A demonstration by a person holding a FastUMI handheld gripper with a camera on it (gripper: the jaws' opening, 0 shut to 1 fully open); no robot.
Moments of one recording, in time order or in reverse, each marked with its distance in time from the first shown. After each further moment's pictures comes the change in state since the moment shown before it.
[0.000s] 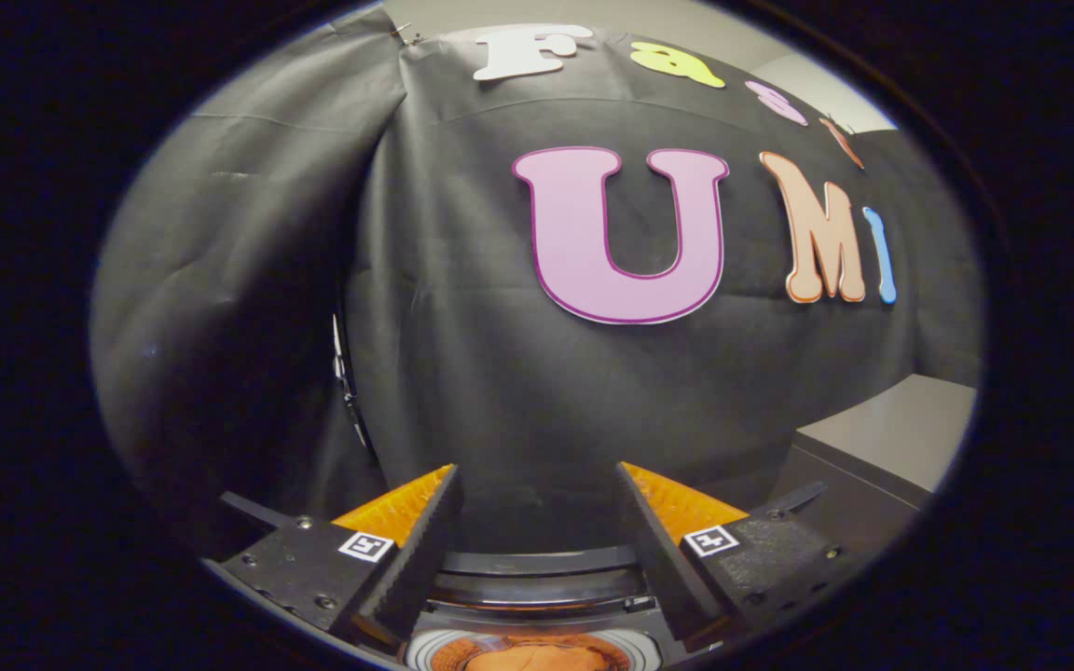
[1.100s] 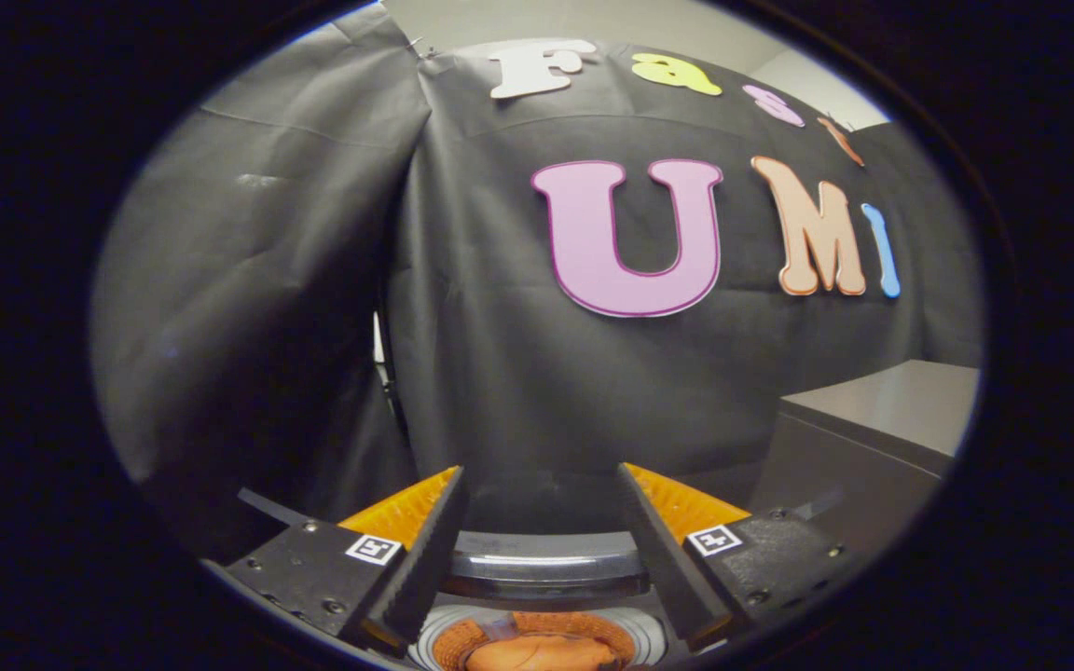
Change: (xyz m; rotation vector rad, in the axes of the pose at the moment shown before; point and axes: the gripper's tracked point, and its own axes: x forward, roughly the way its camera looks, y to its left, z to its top) arm -0.018 0.003 -0.006 0.012 -0.034 0.083
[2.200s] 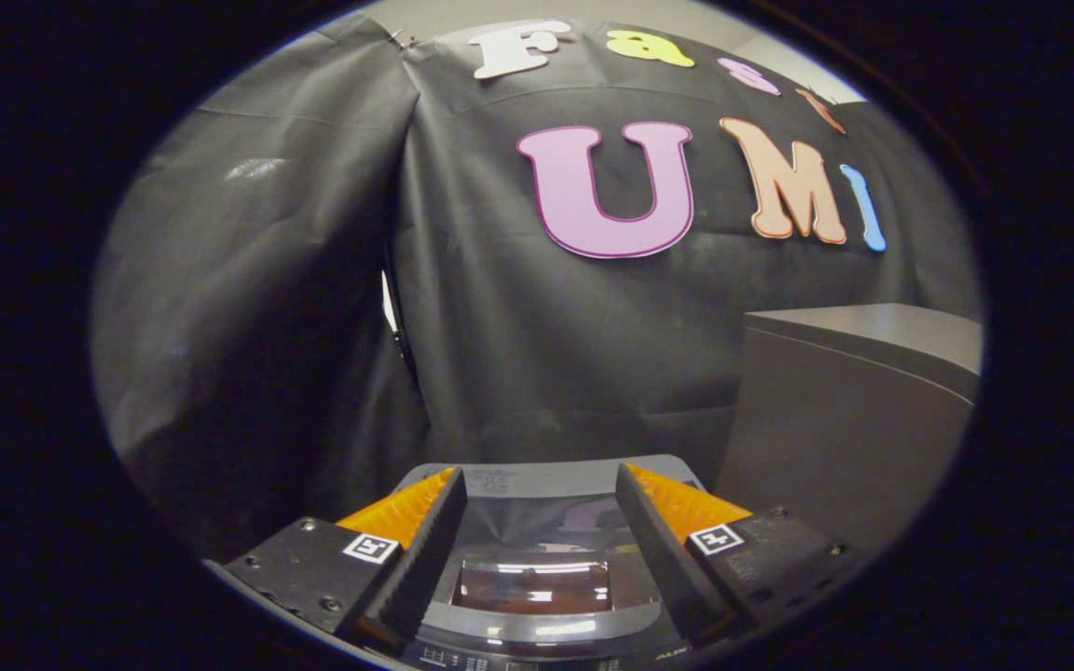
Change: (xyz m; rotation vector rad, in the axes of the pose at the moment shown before) arm -0.064 -0.007 -0.061 0.039 0.120 -0.016
